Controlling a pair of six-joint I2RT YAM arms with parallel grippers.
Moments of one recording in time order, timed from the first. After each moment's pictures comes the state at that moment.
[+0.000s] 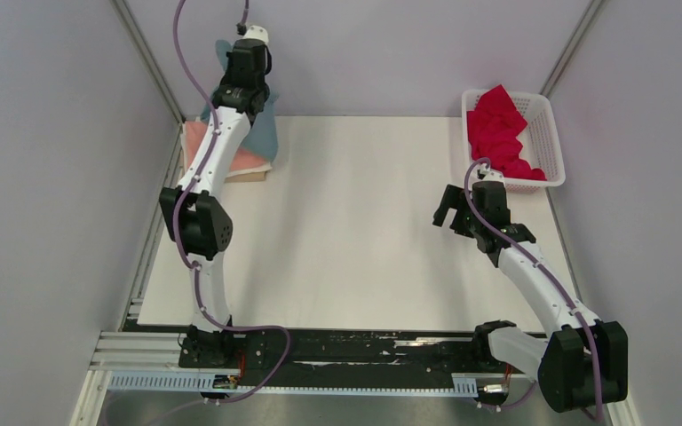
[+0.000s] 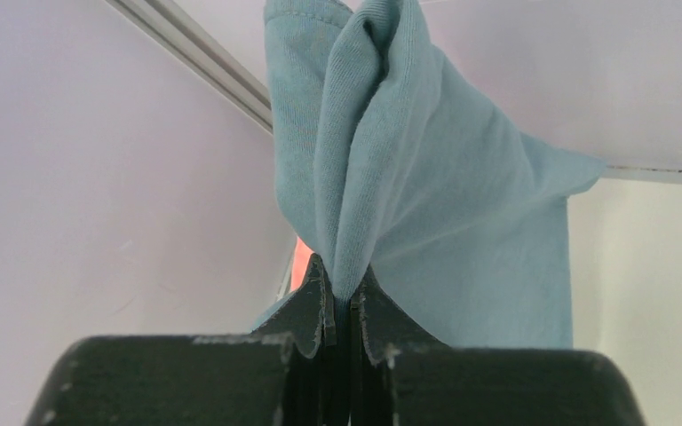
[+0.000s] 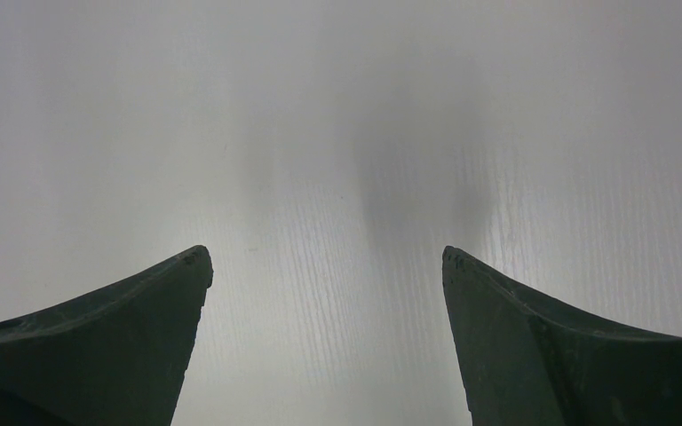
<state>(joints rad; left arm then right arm) -0.24 2.08 2.22 -0.46 -0.68 0.26 0.17 1.10 0.72 -0.34 0.08 0.41</state>
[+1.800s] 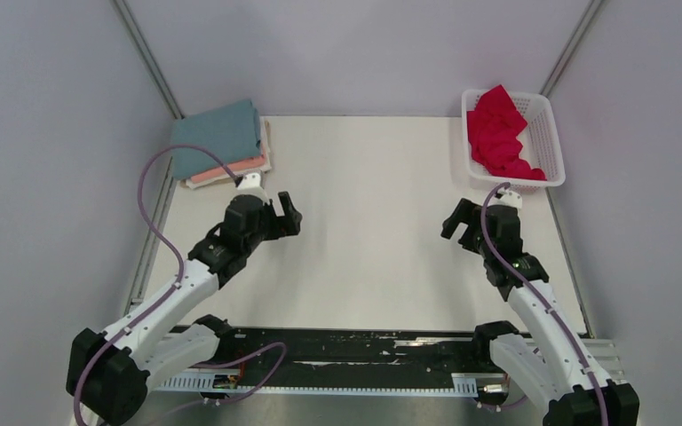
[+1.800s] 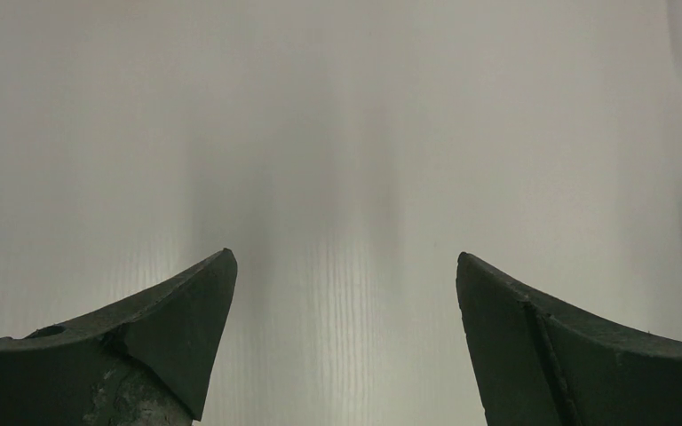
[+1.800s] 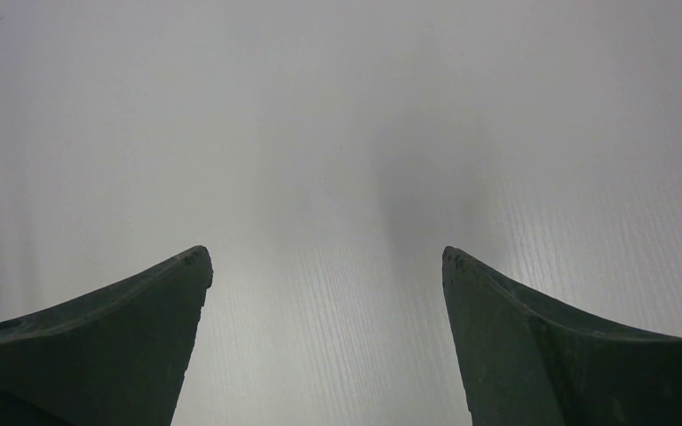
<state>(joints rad) -0.46 0.98 0.70 -0.19 -0.18 -0.49 0.17 0.81 0.57 -0.35 0.14 0.48</state>
